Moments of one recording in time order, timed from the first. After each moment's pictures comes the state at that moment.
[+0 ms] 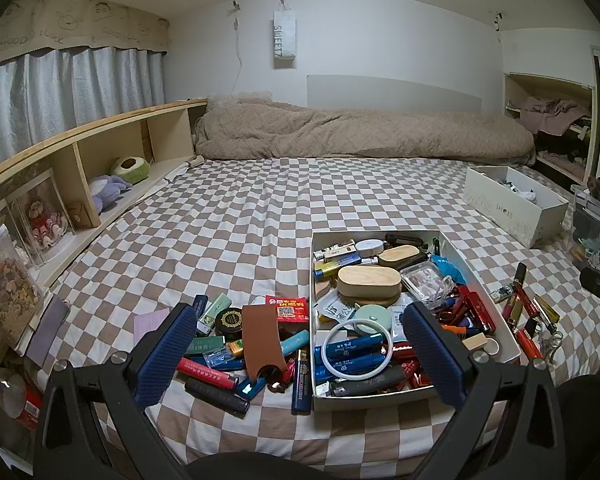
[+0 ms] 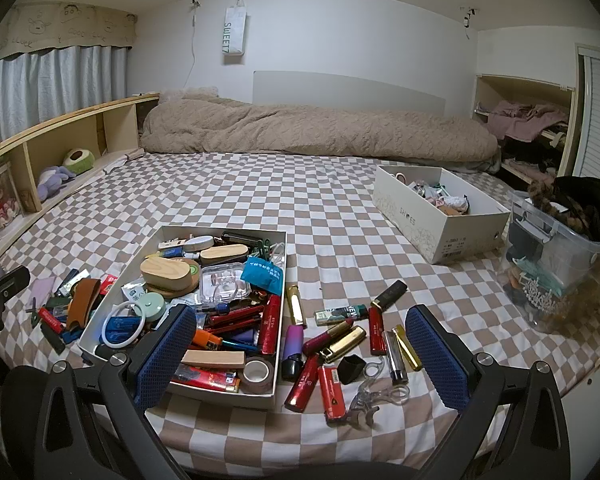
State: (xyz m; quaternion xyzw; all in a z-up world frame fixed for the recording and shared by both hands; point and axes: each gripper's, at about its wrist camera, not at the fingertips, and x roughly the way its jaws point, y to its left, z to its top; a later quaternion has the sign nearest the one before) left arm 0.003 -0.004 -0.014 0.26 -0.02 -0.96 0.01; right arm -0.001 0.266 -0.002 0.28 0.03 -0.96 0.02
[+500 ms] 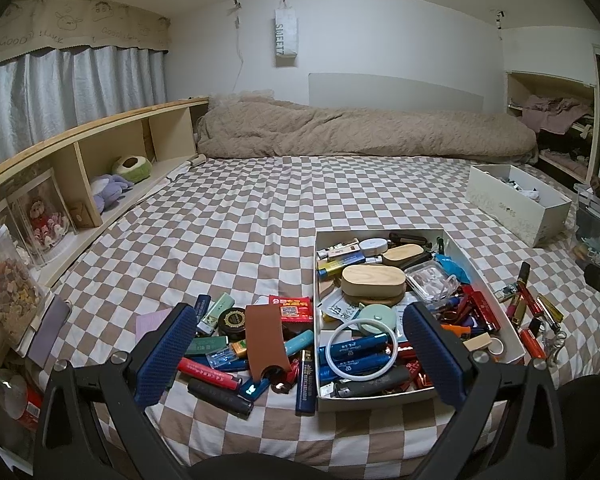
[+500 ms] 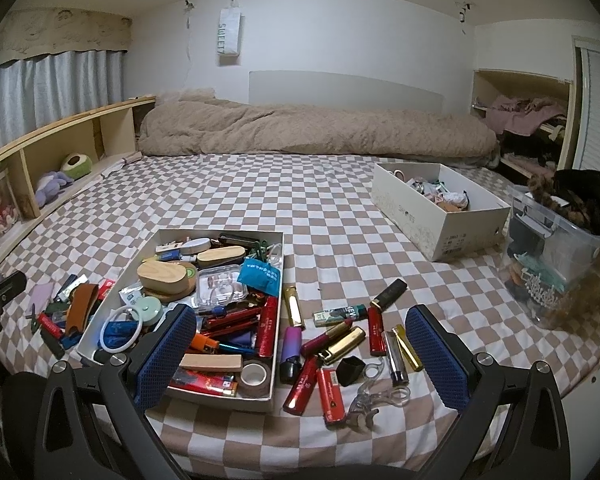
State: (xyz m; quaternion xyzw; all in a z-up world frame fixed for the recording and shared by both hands) left arm 0.000 -0.013 -0.017 0.27 -0.02 -0.96 0.01; right arm -0.008 0.274 -0.002 0.29 0.02 -0.96 0.02
